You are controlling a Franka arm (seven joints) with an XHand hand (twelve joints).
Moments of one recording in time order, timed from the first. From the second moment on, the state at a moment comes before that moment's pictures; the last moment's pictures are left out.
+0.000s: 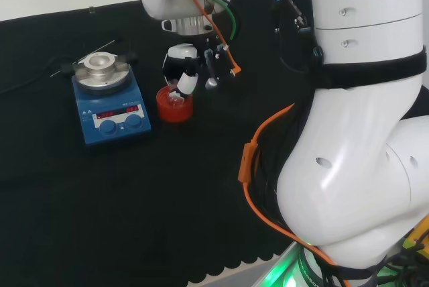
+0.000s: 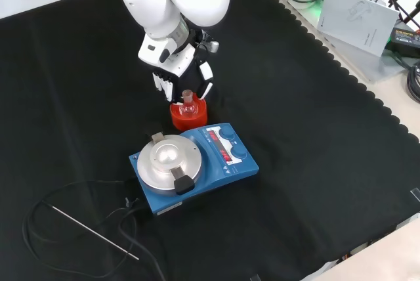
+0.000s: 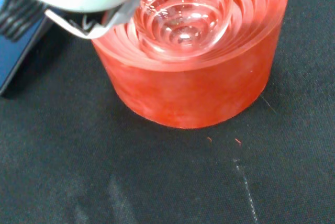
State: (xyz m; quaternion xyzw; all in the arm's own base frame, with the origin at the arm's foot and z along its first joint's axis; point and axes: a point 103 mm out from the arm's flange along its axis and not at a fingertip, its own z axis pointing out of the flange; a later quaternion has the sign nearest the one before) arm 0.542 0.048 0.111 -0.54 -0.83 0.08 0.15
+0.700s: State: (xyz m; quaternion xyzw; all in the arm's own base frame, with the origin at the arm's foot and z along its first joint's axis) arm 0.546 0.057 0.105 -0.54 -0.83 0.08 0.14
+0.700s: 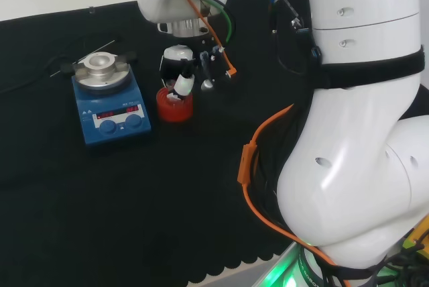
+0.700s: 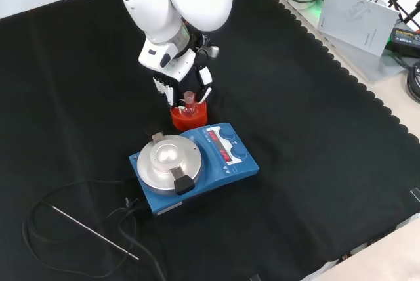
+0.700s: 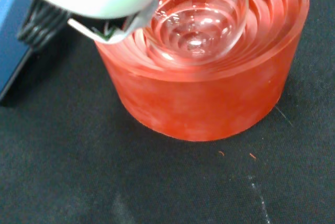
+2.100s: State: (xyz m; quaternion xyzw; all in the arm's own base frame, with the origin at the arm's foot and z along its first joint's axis) arm 0.543 0.055 0.117 -0.55 -0.82 0.05 0.12
